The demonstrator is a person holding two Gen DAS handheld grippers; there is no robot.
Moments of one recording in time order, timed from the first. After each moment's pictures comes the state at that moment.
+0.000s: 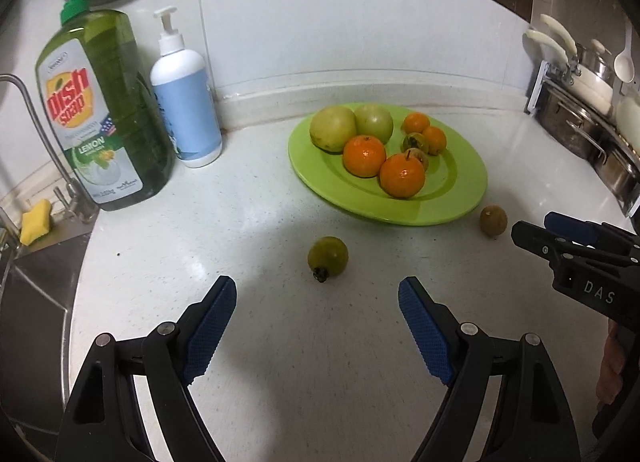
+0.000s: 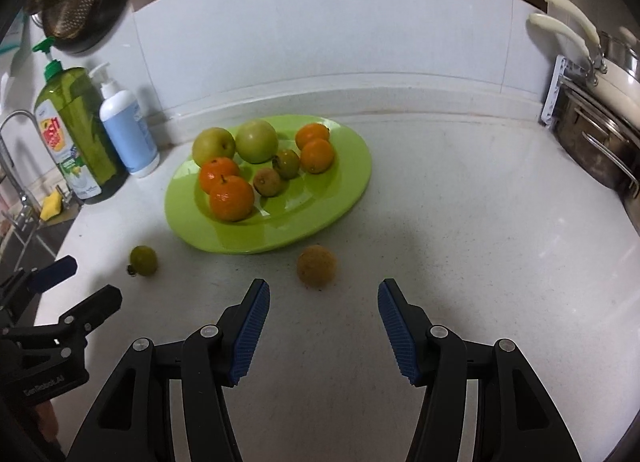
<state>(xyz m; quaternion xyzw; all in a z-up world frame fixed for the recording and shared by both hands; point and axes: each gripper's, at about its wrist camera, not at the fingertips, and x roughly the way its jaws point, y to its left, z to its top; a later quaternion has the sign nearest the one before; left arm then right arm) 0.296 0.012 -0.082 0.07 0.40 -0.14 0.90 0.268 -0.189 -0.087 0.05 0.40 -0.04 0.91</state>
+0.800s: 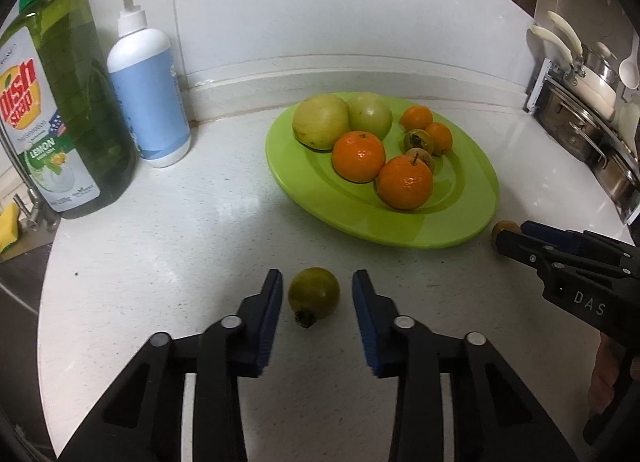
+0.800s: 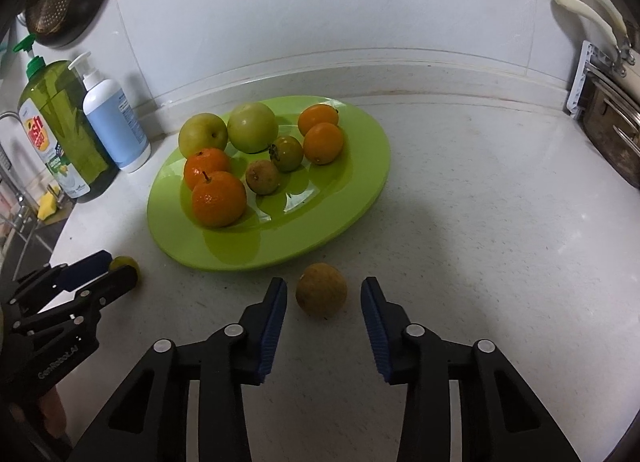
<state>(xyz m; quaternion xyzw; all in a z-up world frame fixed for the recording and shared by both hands) 0.334 0.000 -0.100 0.05 0.43 -0.17 0.89 0.303 -0.195 -0.103 0.06 0.43 -0.02 0.90</state>
